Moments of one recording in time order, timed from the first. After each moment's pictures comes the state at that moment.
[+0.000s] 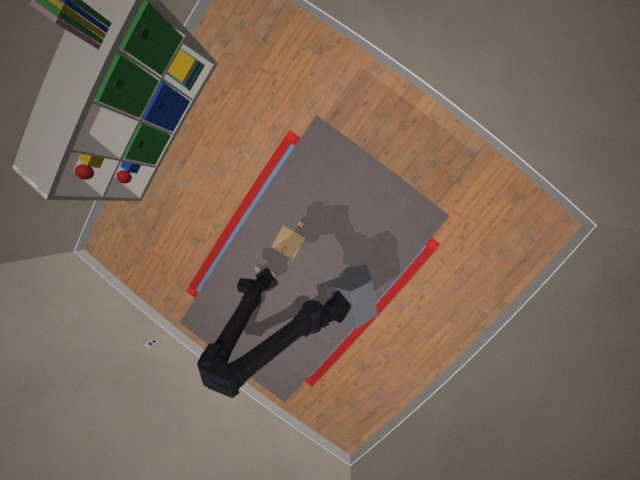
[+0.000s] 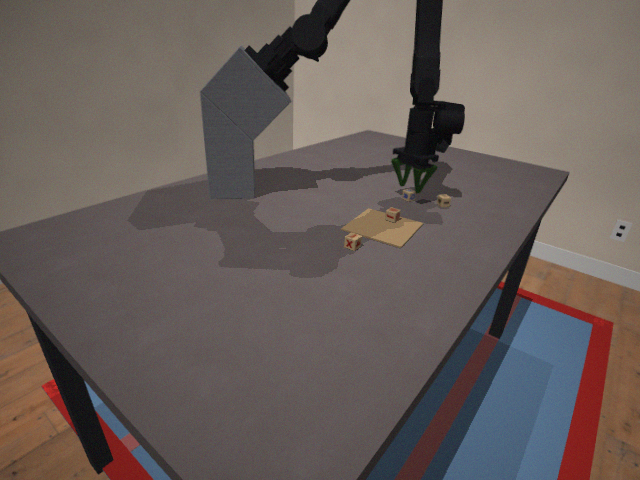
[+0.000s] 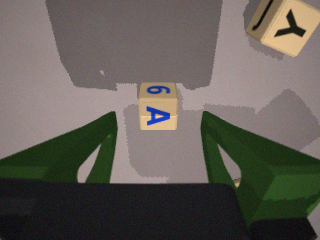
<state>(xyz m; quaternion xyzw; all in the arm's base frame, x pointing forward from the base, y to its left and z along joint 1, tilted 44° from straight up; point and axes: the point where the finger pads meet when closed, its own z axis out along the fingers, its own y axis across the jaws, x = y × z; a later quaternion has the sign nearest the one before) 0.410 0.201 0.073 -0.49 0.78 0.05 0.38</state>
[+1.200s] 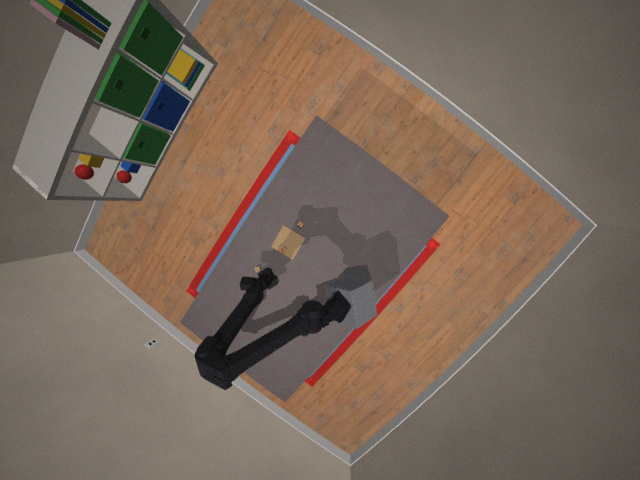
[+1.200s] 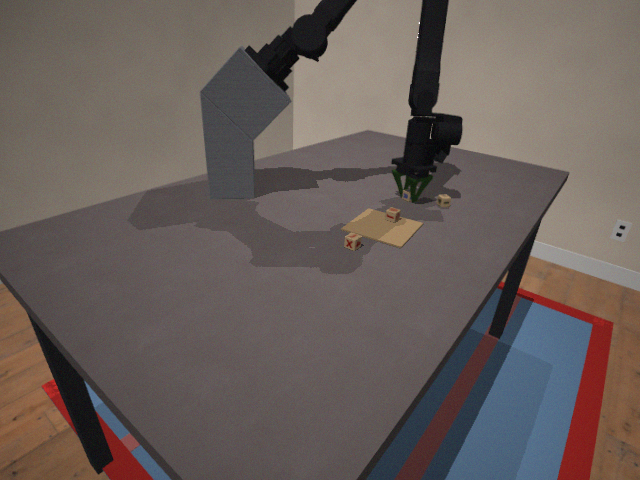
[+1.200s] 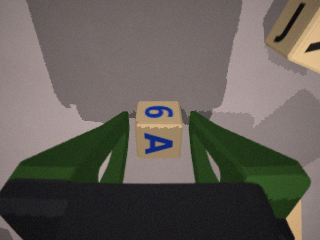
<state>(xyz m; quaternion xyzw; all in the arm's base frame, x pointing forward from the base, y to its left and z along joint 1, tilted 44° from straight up) 0.424 0.213 0.053 -0.49 0.79 0.05 0.38</state>
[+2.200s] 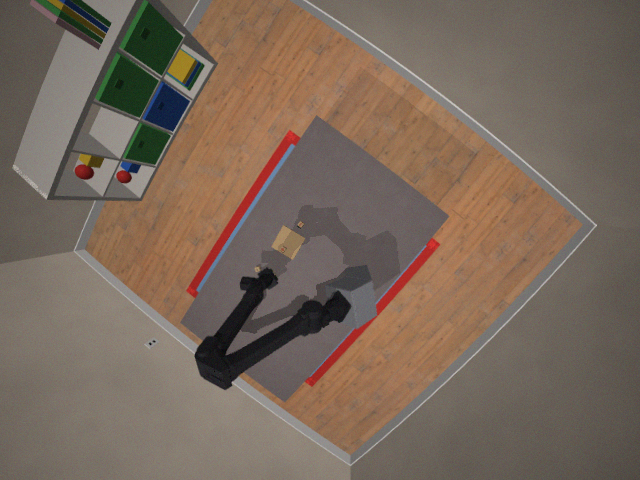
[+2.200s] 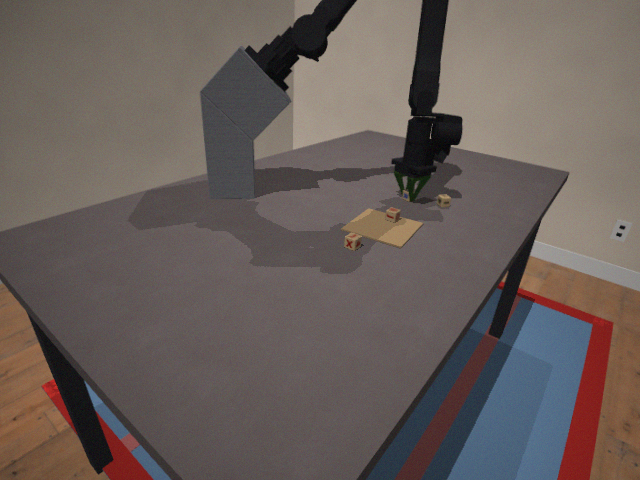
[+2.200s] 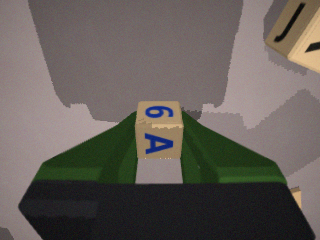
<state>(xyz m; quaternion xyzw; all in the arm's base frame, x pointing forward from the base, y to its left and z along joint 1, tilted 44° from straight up) 0.424 0.213 0.053 -0.49 0.79 0.05 0.37</state>
